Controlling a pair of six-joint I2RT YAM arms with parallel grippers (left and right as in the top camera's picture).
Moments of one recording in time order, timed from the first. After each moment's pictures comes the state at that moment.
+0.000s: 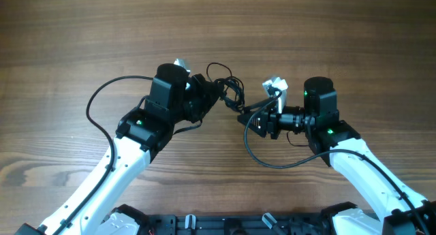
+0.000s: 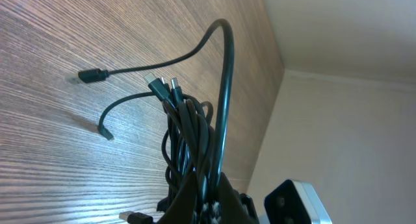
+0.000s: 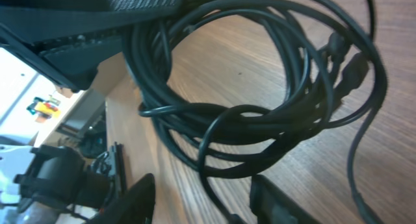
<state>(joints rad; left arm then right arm) -0.48 1.26 0.90 -0.25 0.32 -1.29 0.27 1.31 0.59 0.09 -0.96 0.18</state>
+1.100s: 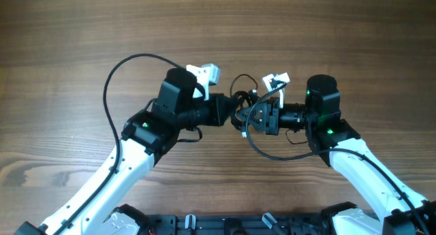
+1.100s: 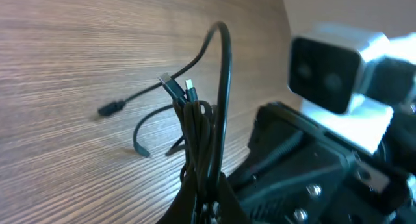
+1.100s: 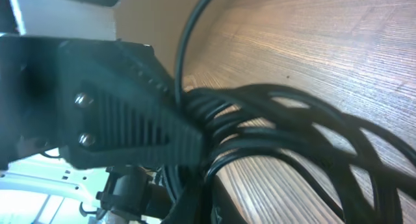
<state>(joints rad) -0.54 1.26 0.90 -0.30 0.49 -0.62 0.27 1.31 0.59 0.24 -1.09 0.50</state>
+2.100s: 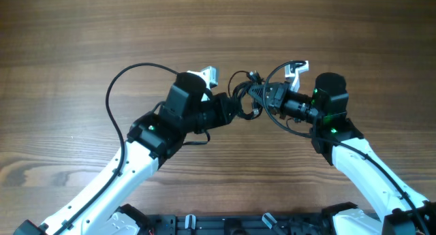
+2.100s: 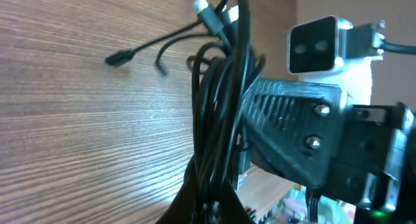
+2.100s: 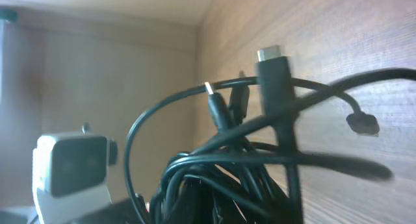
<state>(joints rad) -0.61 1.26 0.91 -0.32 0.37 -0.92 0.23 1.31 0.59 0.38 -0.80 1.13</state>
